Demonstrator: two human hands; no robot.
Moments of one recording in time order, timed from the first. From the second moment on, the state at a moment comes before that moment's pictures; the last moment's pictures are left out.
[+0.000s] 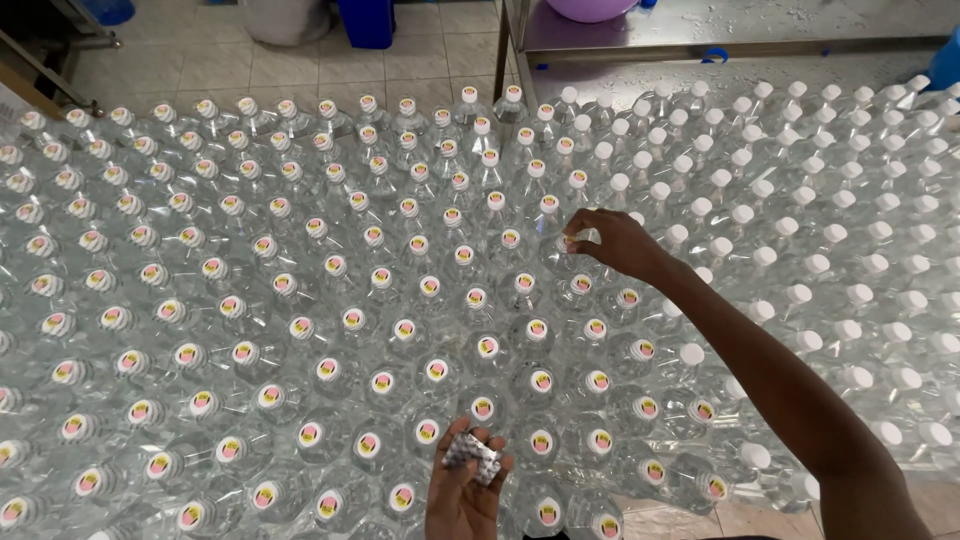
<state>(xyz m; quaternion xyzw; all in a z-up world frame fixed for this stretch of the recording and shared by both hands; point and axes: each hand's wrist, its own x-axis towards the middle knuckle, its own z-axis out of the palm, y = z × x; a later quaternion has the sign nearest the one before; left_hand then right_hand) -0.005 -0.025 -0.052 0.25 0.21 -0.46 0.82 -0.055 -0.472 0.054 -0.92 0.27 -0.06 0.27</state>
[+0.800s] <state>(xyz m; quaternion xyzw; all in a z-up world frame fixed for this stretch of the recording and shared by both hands) -0.009 -0.077 0.059 0.47 0.08 -0.44 0.76 -0.063 -0.299 0.141 -0.90 0.14 -0.08 0.40</state>
